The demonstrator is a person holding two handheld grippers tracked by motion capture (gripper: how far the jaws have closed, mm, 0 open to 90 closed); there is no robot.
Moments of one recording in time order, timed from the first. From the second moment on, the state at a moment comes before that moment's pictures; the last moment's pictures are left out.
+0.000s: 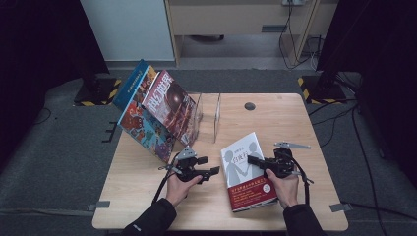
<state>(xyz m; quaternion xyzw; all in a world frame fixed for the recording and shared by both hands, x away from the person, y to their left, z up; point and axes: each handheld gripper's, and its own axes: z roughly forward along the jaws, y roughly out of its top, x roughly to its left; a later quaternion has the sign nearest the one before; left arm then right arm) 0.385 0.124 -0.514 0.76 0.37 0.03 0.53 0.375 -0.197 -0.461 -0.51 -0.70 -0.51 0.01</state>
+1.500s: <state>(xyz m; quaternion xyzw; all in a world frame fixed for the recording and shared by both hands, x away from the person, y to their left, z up) 0.391 0.115 -0.520 0.77 0.37 0.01 0.52 0.390 -0.189 -0.459 -0.44 -0.76 -0.48 0.03</state>
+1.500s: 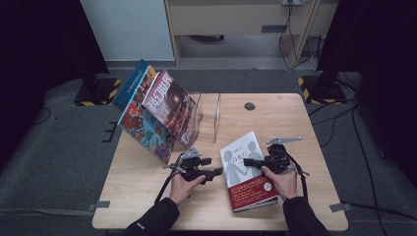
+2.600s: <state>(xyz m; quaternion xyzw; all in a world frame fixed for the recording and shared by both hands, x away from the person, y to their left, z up) 0.404 0.110 -0.501 0.73 0.34 -0.02 0.59 0.354 -0.179 -0.435 -0.32 -0.75 -0.57 -0.09</state>
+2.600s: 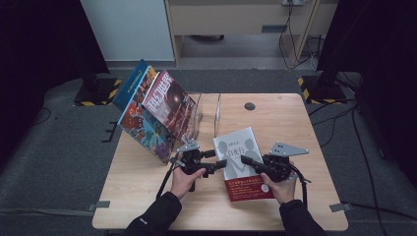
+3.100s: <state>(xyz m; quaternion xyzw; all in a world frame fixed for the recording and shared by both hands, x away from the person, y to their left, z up) 0.418 0.110 -0.496 0.73 0.33 -0.08 0.60 0.355 -0.182 -0.436 -0.31 -0.75 -0.58 -0.08</state>
